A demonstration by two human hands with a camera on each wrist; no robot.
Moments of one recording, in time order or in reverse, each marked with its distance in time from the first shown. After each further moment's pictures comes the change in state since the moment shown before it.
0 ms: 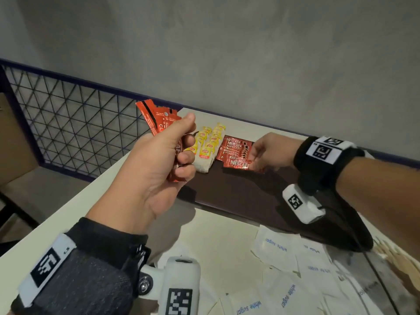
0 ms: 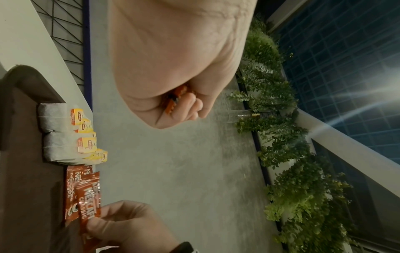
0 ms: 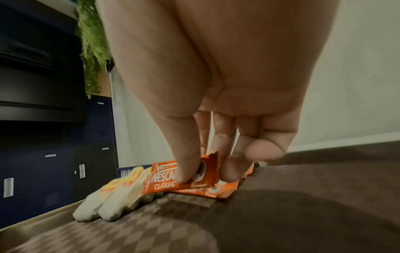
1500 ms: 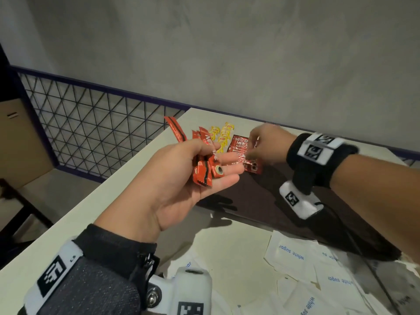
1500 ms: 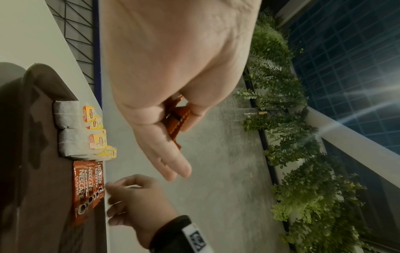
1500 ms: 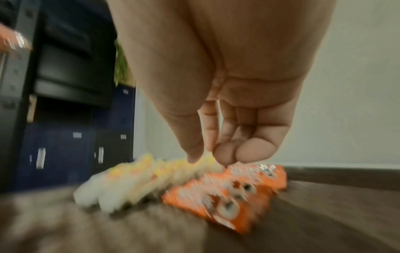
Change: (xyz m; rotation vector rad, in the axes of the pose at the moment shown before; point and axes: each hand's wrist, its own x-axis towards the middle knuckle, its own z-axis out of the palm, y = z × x) left_hand -0.012 0.000 0.013 0.089 -0.083 -0.200; right_hand 0.024 -0.027 0.012 -0.138 0.206 -0.045
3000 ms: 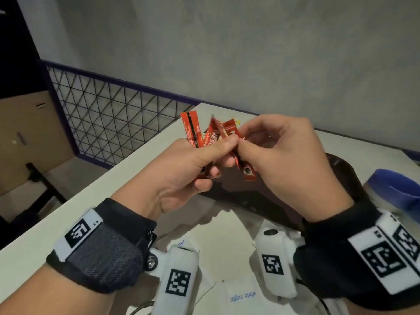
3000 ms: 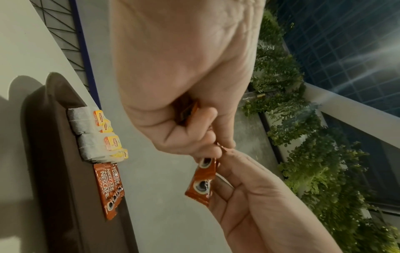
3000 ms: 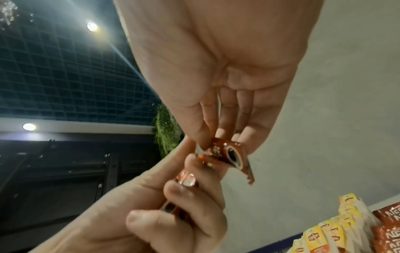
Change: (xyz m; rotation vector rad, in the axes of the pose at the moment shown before) left_hand 0.006 -0.018 -0.008 0.280 -0.094 0.103; right_hand -0.142 -0.049 -0.013 0.747 0.398 -0.298
